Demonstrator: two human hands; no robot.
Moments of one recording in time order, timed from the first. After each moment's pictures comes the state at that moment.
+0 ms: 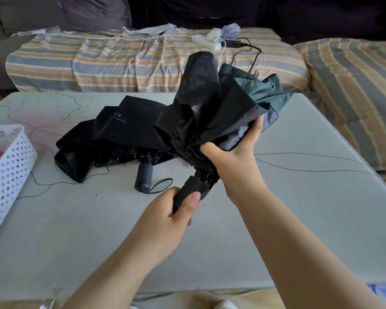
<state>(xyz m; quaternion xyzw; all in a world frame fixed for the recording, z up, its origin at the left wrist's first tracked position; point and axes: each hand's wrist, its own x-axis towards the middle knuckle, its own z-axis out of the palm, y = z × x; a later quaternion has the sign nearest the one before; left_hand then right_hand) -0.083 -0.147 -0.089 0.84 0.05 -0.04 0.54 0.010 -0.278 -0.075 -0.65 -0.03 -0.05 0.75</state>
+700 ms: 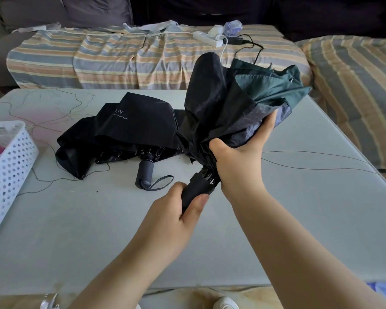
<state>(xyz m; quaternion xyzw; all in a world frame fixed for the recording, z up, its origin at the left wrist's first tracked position) -0.086 -0.155 -0.089 0.88 0.01 0.02 0.47 -0.002 -0.272 -0.066 -0.63 0.02 -0.11 0.77</state>
